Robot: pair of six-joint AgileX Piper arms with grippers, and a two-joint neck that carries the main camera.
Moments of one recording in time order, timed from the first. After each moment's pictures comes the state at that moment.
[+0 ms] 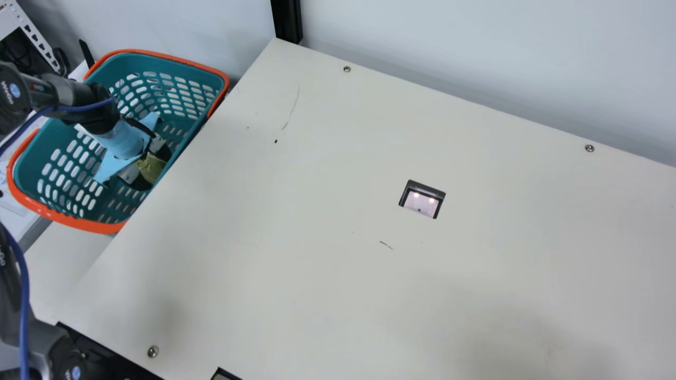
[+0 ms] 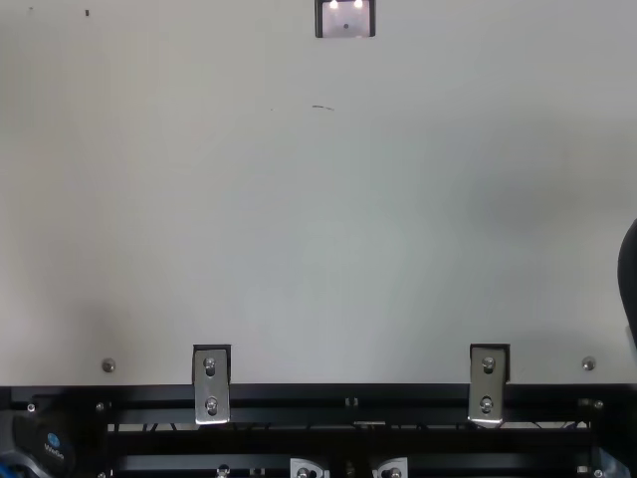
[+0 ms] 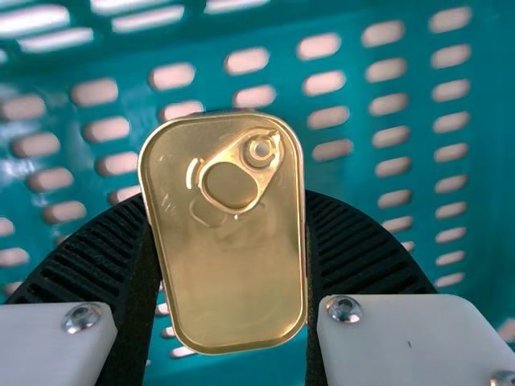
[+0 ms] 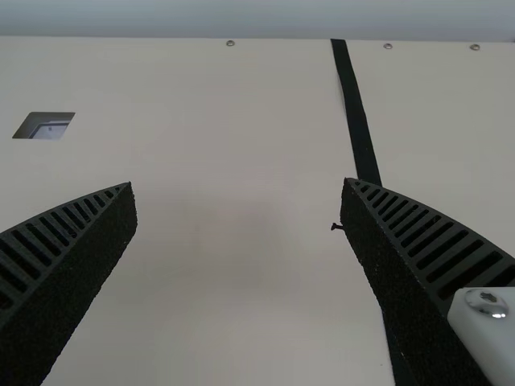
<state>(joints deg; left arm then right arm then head) 33.8 140.9 -82.7 -1.4 26.5 -45.6 -4.0 13.6 -20.2 5.1 38.2 -6.5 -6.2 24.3</state>
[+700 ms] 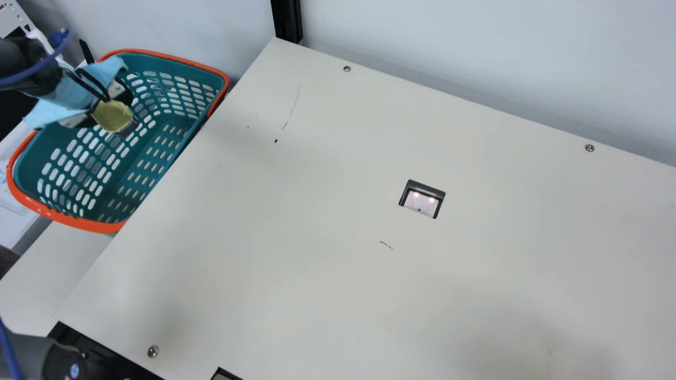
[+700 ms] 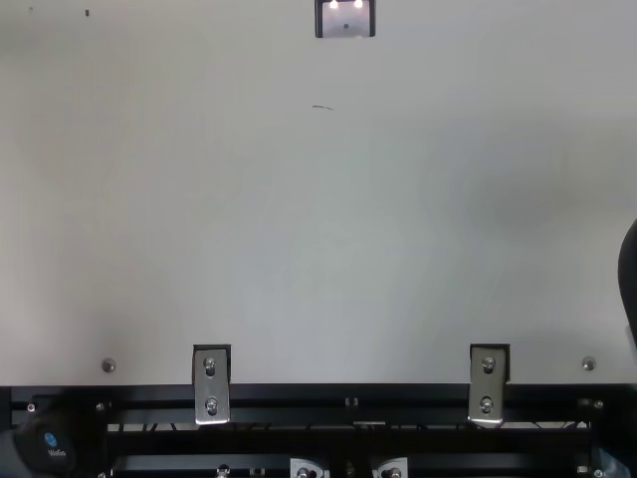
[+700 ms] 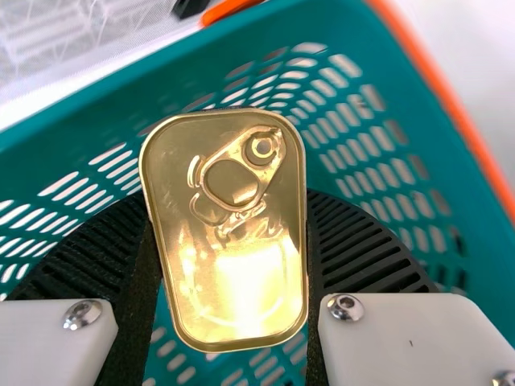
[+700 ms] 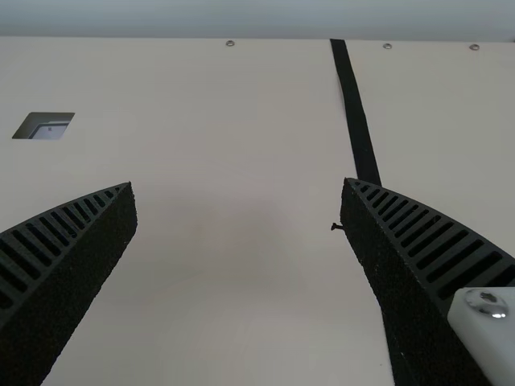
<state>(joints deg) 33.9 109.1 -65.4 -0.4 19.0 -25.2 -4.0 13.6 -20.2 5.1 38.2 -6.5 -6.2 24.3</state>
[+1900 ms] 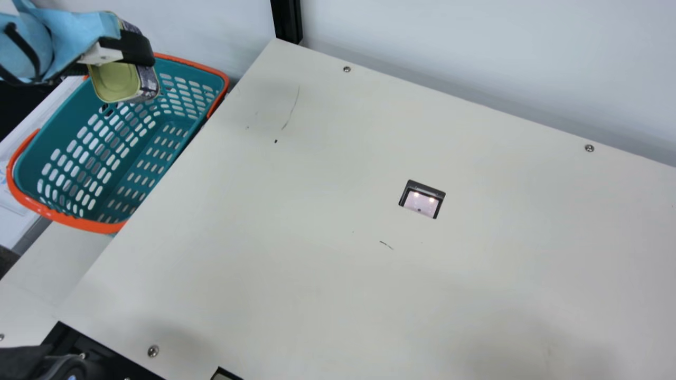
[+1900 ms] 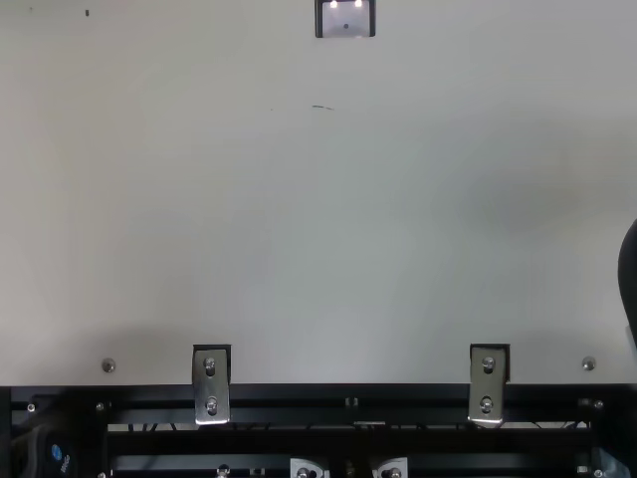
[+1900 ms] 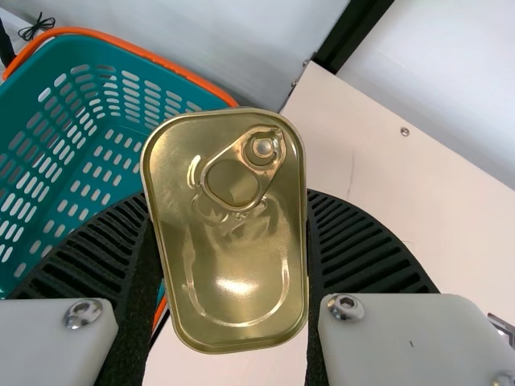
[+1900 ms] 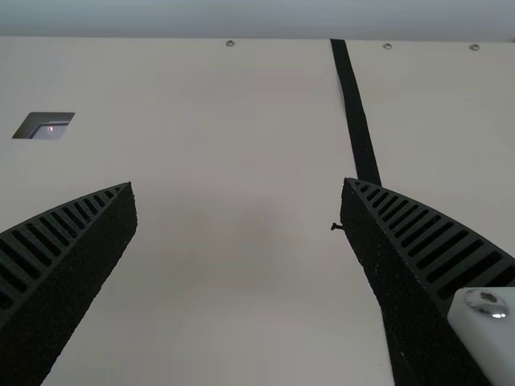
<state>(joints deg) 22.7 69.1 -59.8 -16.6 45.0 0.0 -4.0 13.6 -20.2 5.1 38.2 -6.5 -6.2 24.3</state>
